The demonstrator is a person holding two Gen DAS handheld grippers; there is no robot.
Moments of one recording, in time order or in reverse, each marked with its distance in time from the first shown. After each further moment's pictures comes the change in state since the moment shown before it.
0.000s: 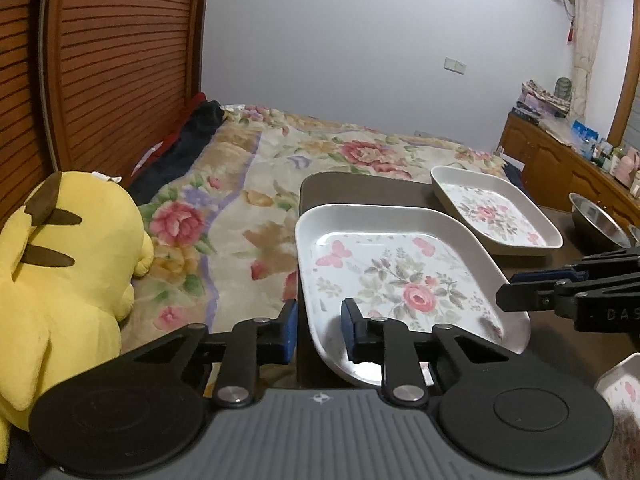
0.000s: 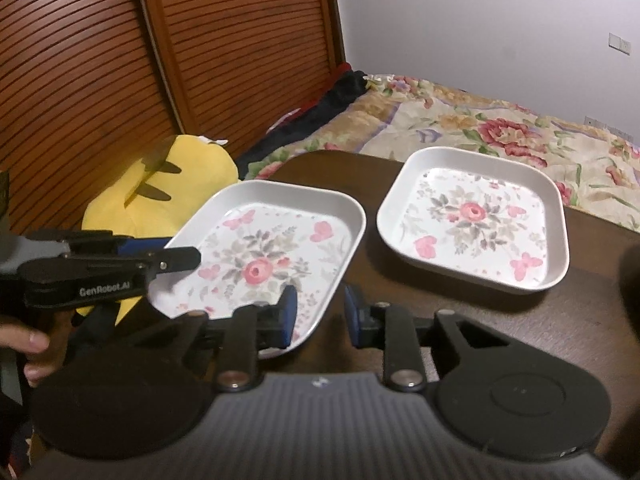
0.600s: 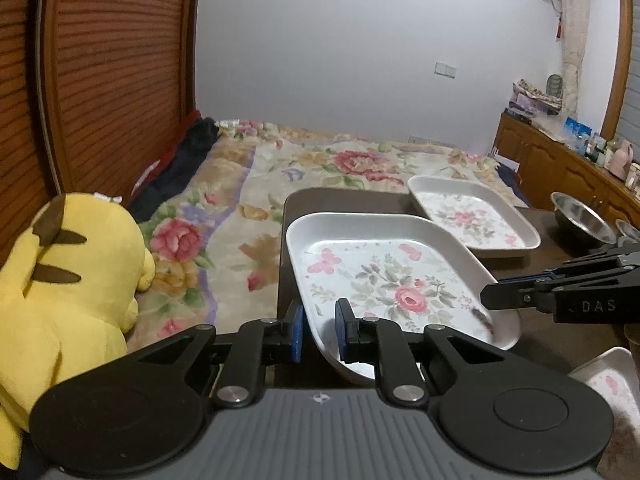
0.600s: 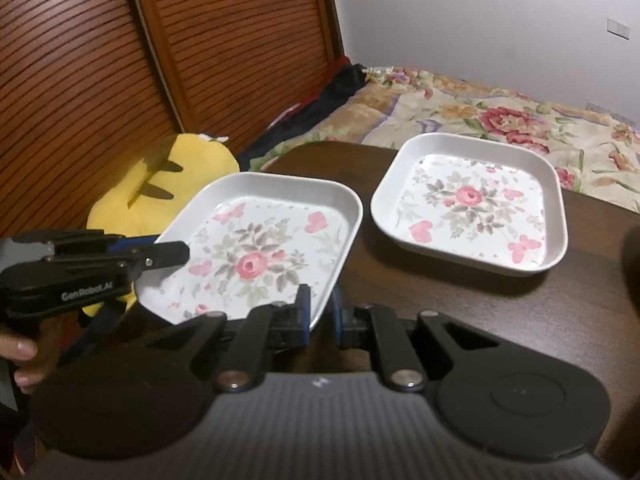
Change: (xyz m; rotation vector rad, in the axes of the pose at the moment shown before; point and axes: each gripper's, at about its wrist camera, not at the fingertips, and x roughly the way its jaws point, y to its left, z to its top) left arm -0.027 -0.018 0.003 0.040 -0.036 0.002; right arm -0.010 -0.009 -0.005 0.036 0.000 0.036
